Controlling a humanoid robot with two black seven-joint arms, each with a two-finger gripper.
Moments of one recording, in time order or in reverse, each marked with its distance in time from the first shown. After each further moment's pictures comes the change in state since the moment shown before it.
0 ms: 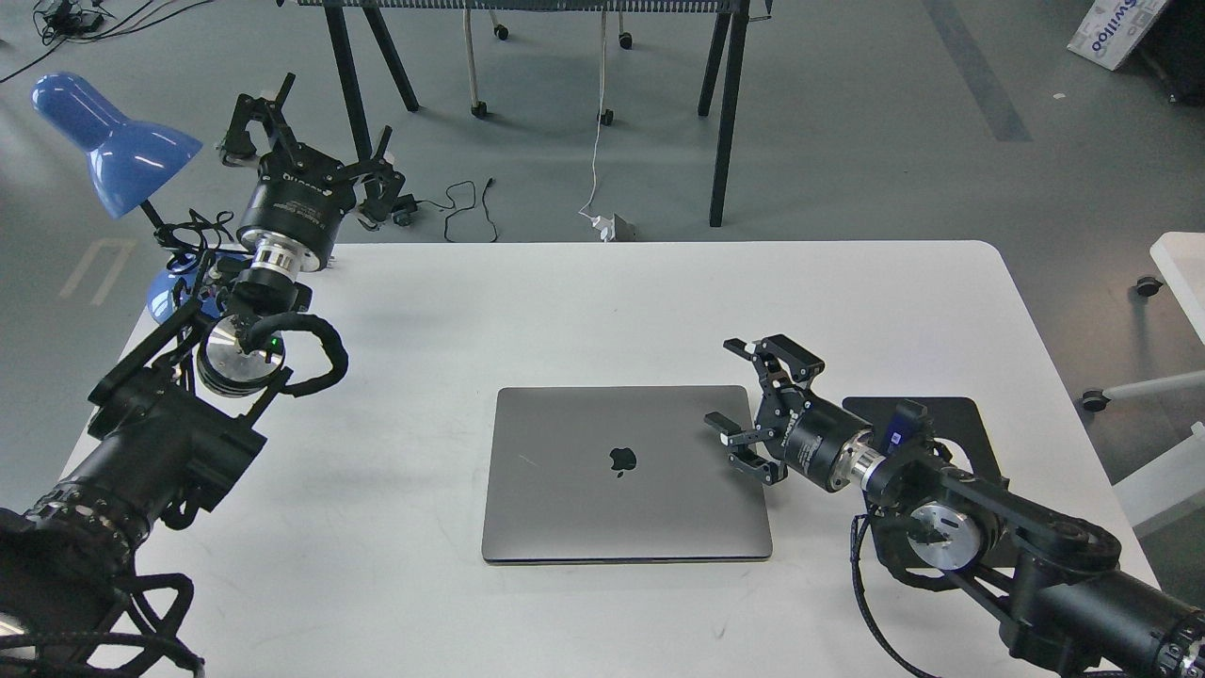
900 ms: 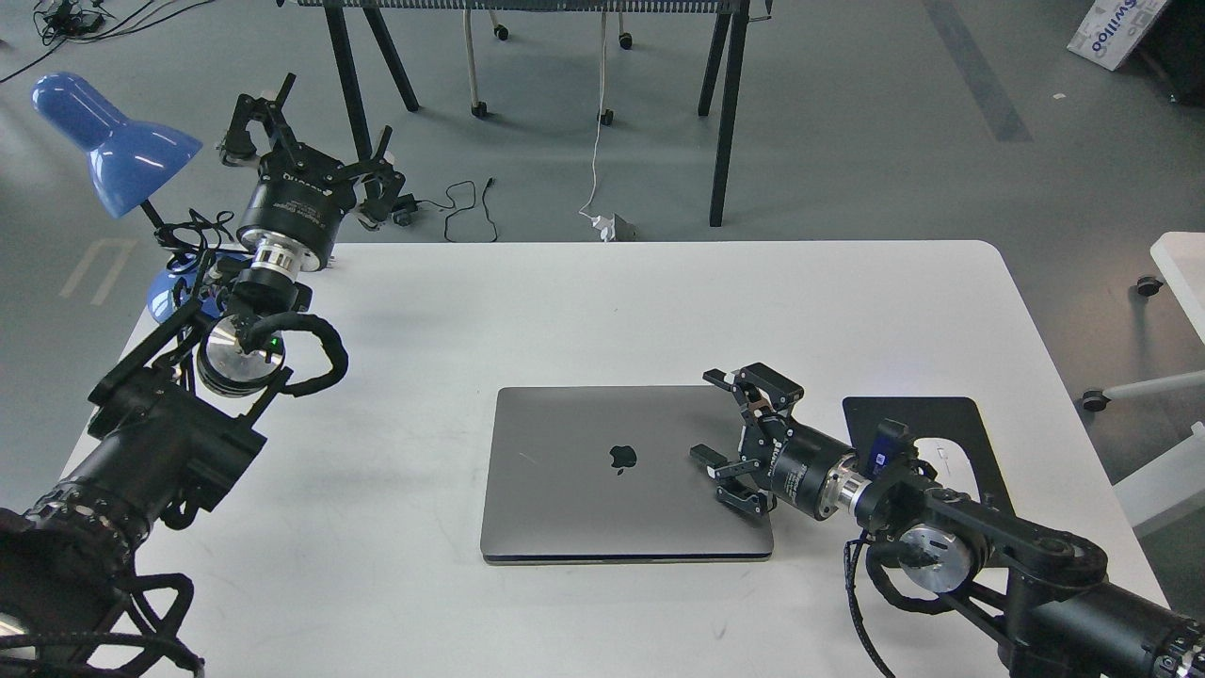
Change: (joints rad) left arm 0.000 0.000 0.000 0.000 0.000 0.000 0.001; right arm -0.004 0.003 -0.143 -0.009 -0.006 -0.007 -0.004
